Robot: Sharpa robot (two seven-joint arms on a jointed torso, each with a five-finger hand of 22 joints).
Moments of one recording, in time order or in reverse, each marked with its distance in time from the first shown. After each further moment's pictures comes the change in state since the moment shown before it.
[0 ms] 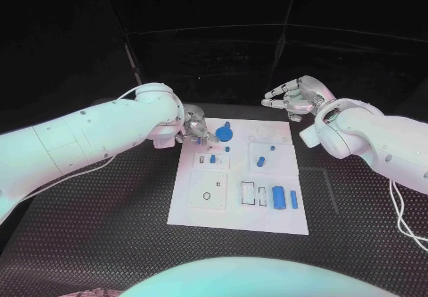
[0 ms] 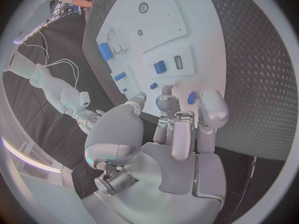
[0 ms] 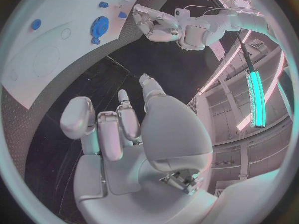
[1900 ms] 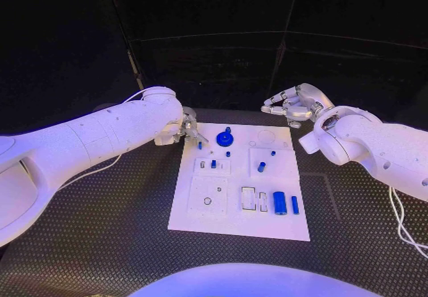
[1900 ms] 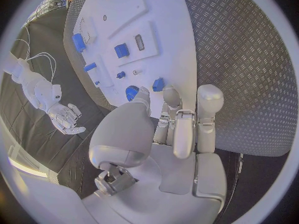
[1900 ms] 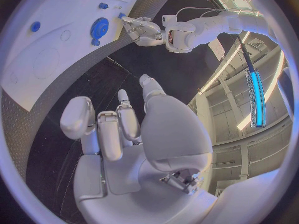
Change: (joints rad) left arm 0.020 0.151 -0.063 -0.328 -0.037 0.015 0.026; left_hand 0.233 0.058 -0.233 0.086 -0.065 0.085 0.004 -0.078 -0.201 -0.067 0.007 -0.047 -0.109 -0.001 0.017 -0.032 0.000 0.047 -0.015 0.021 -0.107 -0.045; right arm -0.004 0.009 0.000 -0.006 0.000 0.003 0.001; right_hand -0.004 0.004 -0.003 0.003 0.000 0.000 0.000 0.000 0.000 0.000 0.000 0.000 0.000 0.000 0.000 0.000 0.000 0.000 0.000 0.000 0.000 0.000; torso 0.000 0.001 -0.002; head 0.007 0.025
